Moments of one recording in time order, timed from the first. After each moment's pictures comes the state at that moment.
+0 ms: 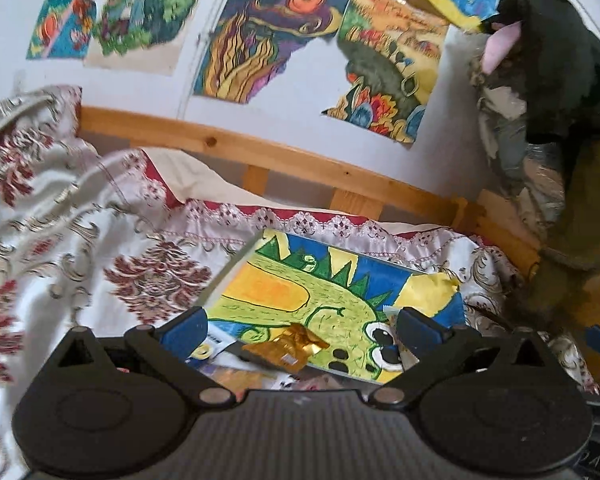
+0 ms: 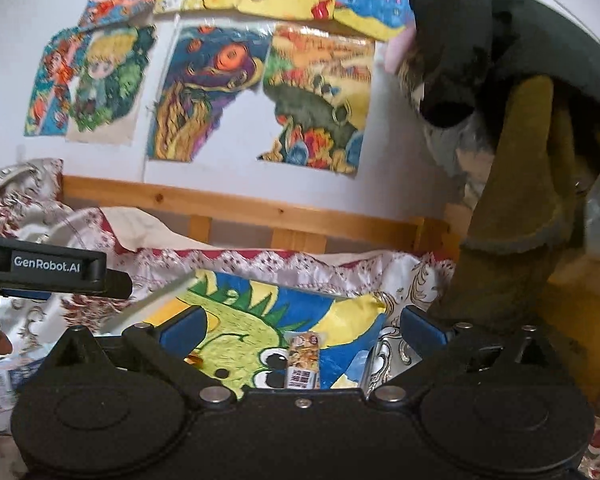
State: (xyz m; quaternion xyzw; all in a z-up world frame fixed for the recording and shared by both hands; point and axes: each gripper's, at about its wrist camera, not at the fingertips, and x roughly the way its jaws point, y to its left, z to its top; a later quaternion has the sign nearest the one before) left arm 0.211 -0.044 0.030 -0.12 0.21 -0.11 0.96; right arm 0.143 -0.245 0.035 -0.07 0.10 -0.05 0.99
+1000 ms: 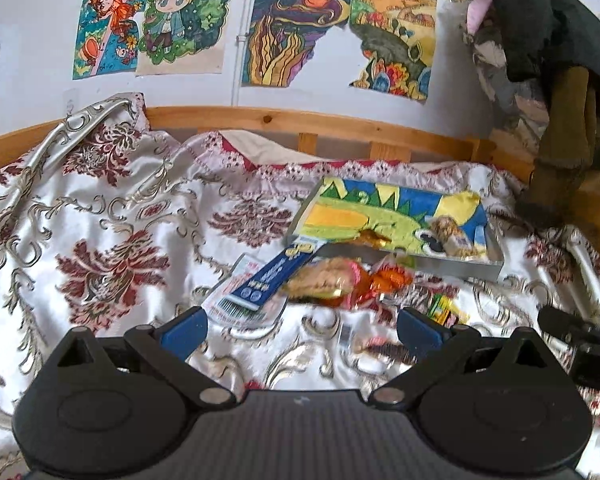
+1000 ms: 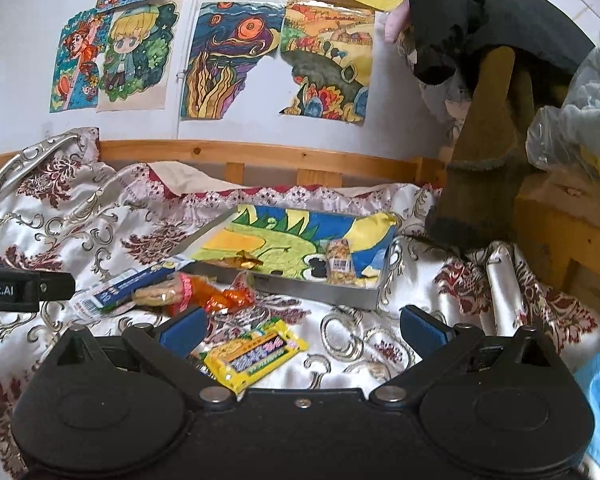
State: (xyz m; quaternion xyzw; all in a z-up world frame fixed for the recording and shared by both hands) left arm 0.068 0.024 0.007 -0.03 0.25 -0.07 0.96; right arm 0.013 -0.191 0.004 -0.04 0.19 -0.05 0.98
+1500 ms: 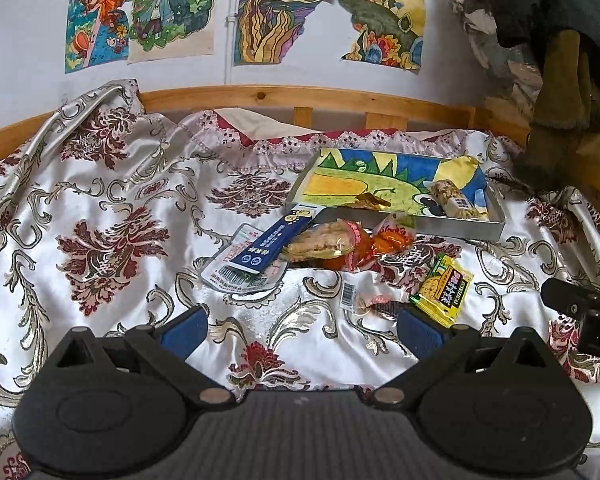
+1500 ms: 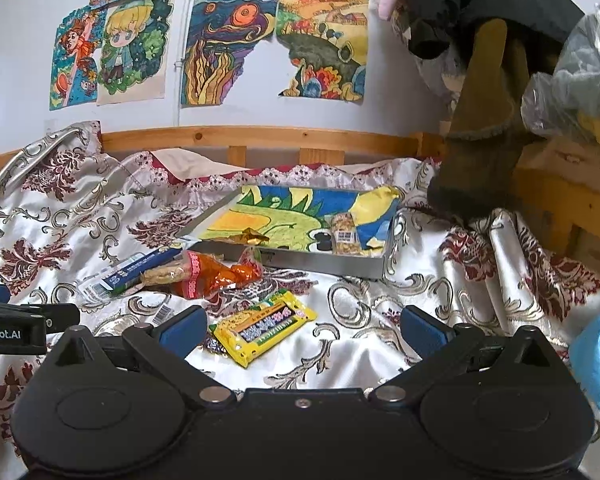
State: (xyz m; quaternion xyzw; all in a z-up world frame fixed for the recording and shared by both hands) left arm 0.060 0.020 -0.010 0.00 0.28 -0.07 0.96; right arm 0.006 -0.195 -0.007 -0.01 0.21 -0.05 0.98
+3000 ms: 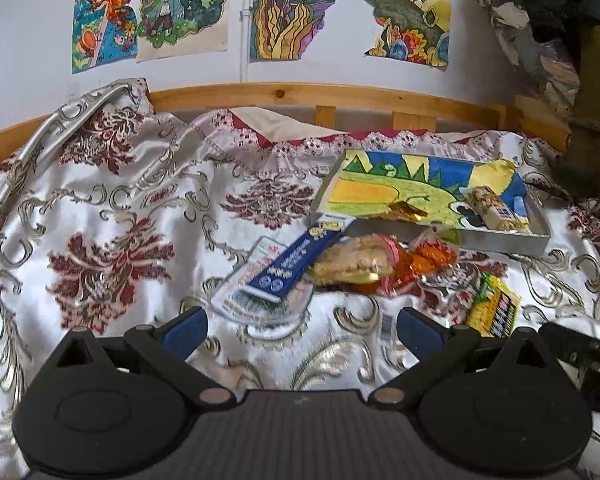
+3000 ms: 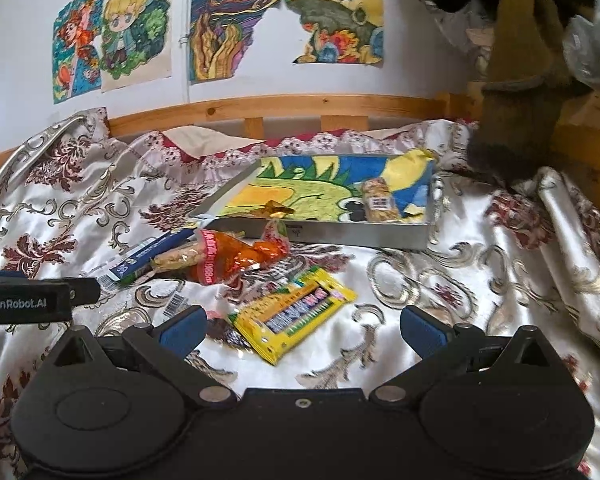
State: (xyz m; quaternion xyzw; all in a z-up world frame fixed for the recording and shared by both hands) left arm 0.120 0.025 -0.024 0.01 0.27 -0.04 0.96; right arm 0.060 -0.189 -0.038 0.02 0.24 -0.01 0.97
